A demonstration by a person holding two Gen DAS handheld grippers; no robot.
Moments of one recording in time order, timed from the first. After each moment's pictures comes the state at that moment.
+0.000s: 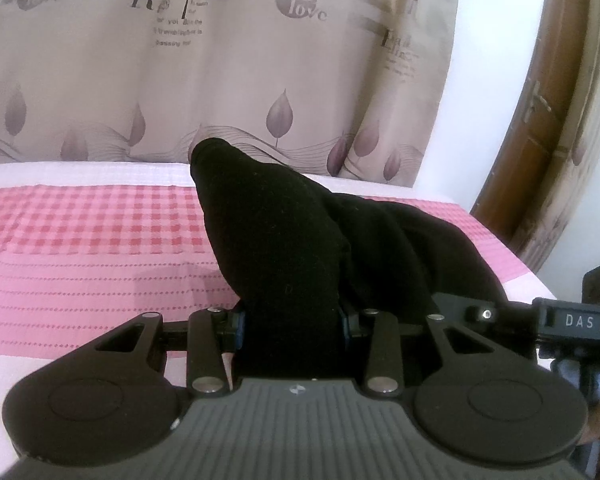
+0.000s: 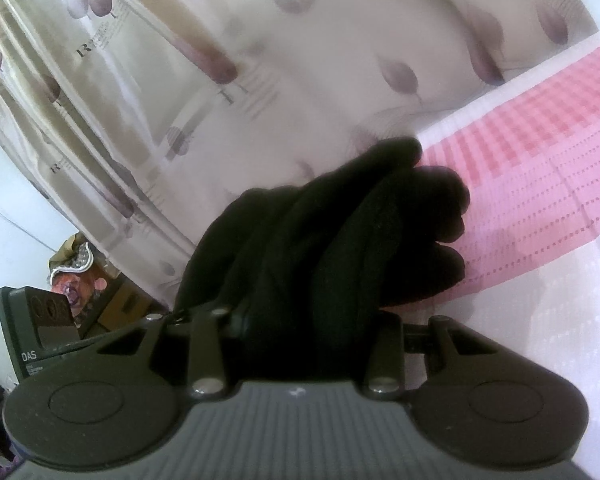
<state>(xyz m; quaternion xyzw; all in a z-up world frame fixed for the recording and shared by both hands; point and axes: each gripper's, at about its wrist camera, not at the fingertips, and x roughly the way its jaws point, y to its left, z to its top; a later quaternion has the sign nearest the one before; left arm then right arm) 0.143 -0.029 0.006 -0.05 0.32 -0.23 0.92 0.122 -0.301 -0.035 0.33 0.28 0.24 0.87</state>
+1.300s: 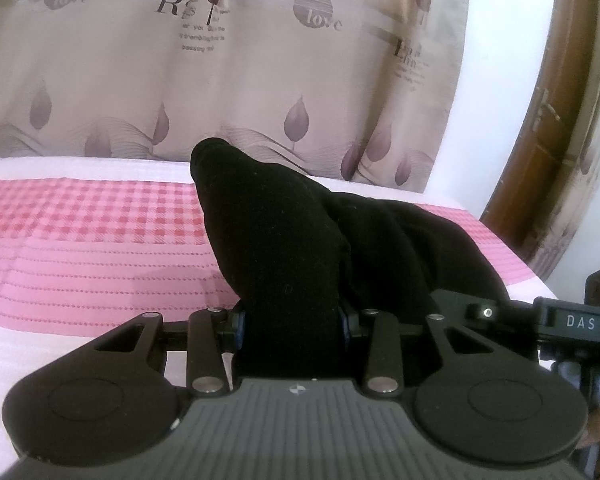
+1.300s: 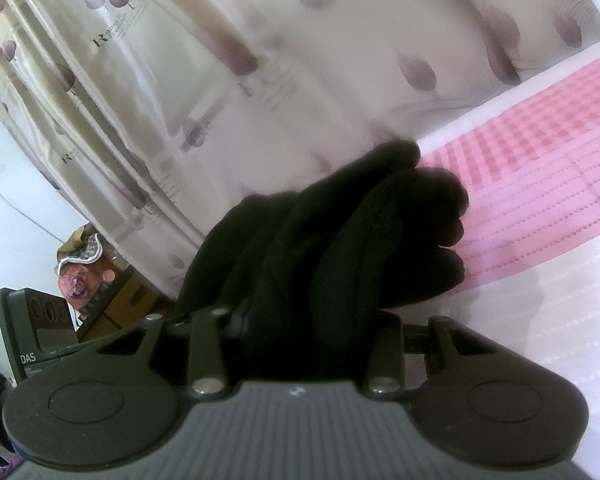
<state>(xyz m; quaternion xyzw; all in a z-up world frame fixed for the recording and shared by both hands) 0.127 -0.010 0.007 -0.06 0.32 -0.21 0.92 0.117 -0.292 -0.033 0.32 0.28 0.26 0.87</state>
